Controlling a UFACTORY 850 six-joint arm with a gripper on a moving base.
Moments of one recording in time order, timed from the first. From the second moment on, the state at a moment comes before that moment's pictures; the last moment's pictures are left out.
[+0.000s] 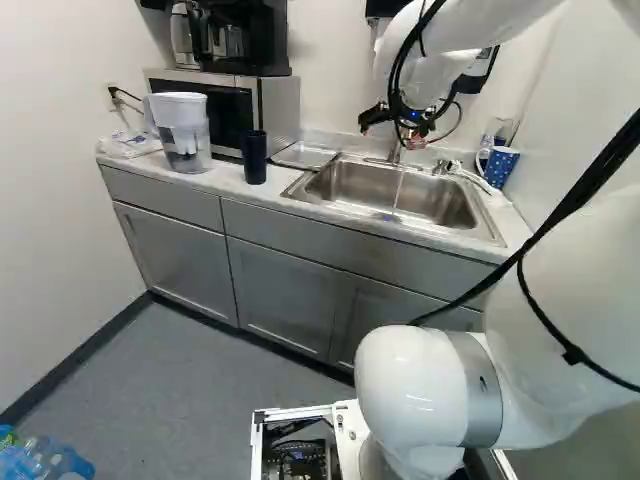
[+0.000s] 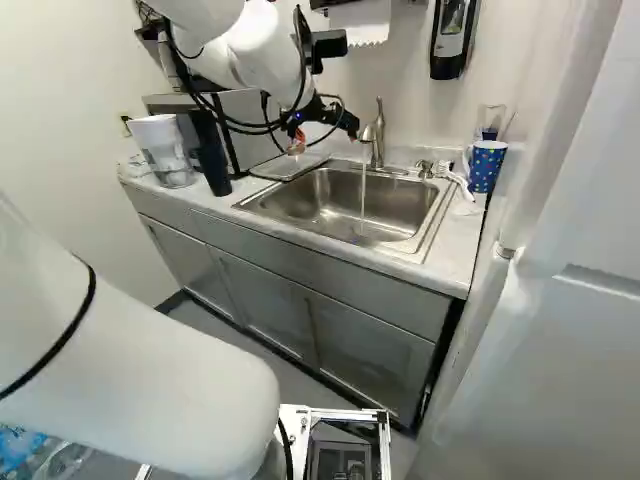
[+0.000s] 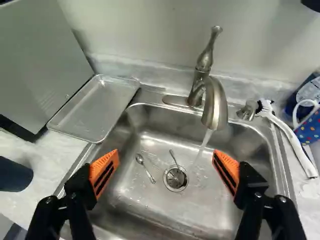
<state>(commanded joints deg) -10.2 13.2 -53.0 0.0 -9.8 0.0</state>
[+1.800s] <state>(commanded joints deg) 6.6 9.7 -56.2 0.0 4.9 0.0</state>
